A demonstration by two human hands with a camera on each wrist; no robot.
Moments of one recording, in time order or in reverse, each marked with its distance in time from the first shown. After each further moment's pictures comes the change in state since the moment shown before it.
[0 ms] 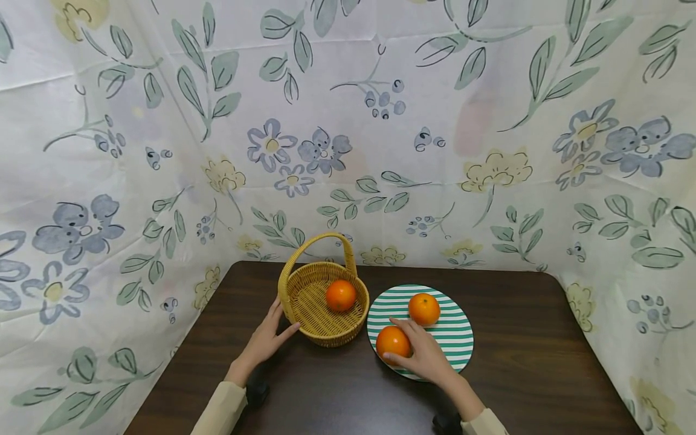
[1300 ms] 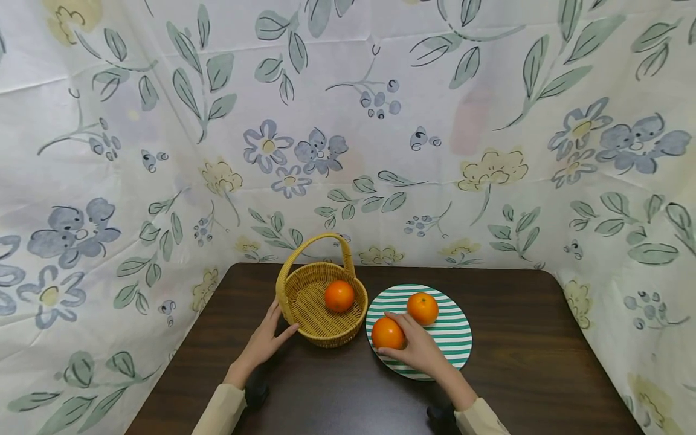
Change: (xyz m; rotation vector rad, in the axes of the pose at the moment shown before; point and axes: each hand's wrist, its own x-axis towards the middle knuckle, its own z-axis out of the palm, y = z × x) left_hand -0.001 0.002 0.000 -0.019 -0.006 -0.003; right_hand 0.013 -0.006 -0.003 0.028 0.008 -0.005
